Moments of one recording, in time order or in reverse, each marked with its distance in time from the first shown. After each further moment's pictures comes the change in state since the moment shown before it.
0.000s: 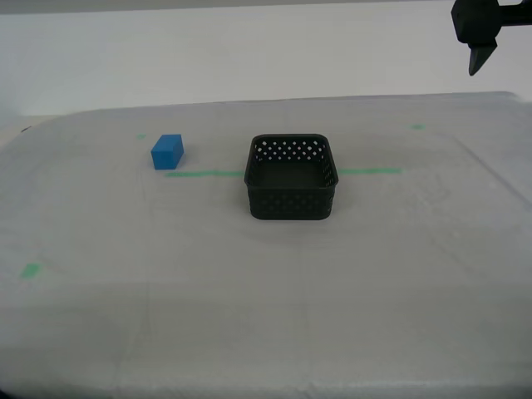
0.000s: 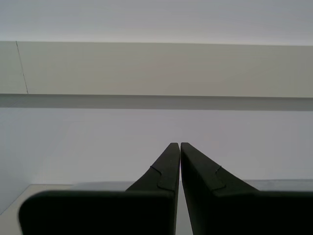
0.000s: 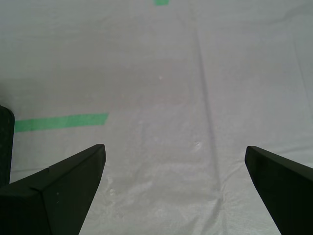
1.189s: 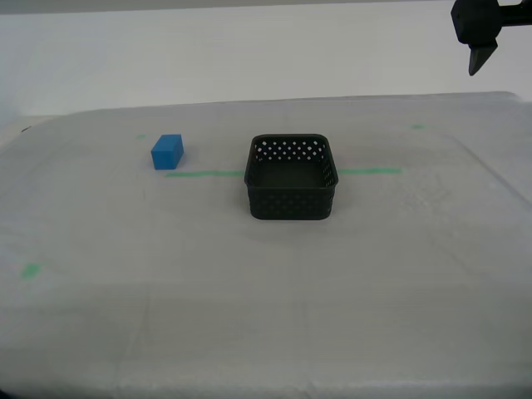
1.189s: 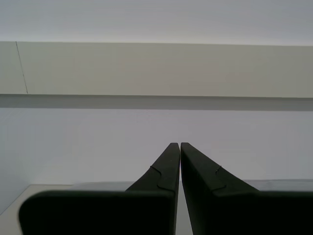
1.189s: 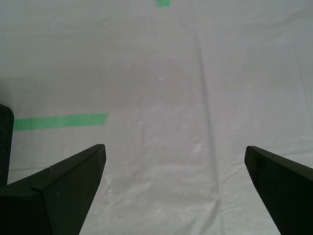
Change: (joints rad) arm 0 0.001 0.000 0.000 0.005 0.000 -0.019; arm 1 0.000 0.000 0.000 0.000 0.000 0.000
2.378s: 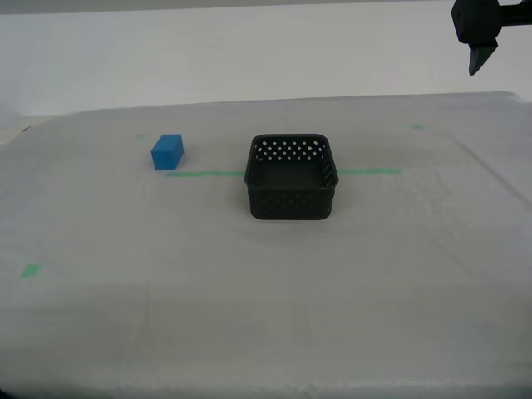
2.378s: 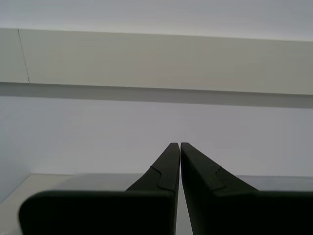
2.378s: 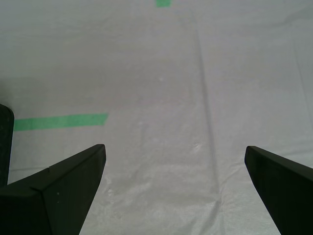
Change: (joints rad) arm 0 0.000 0.000 0.000 0.000 0.000 0.000; arm 1 -0.001 0.000 0.013 -0.046 -0.014 -0.027
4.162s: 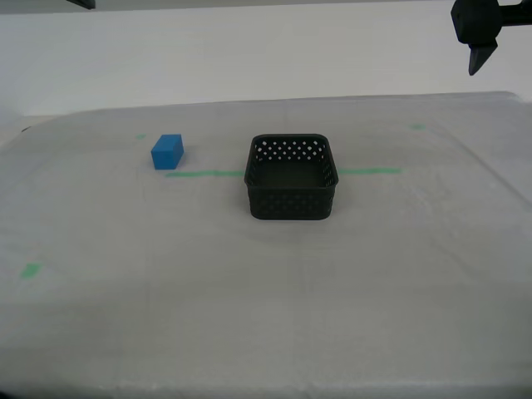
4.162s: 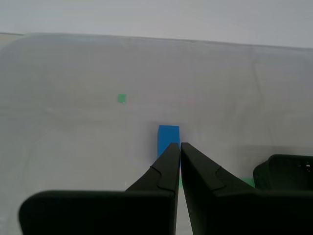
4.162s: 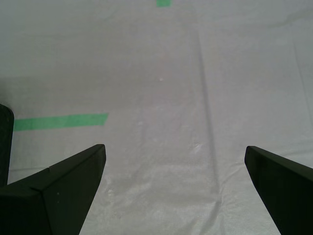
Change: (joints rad) arm 0 0.000 0.000 0.000 0.000 0.000 0.000; arm 1 -0.176 0.298 0.619 -1.058 -0.042 -0.166
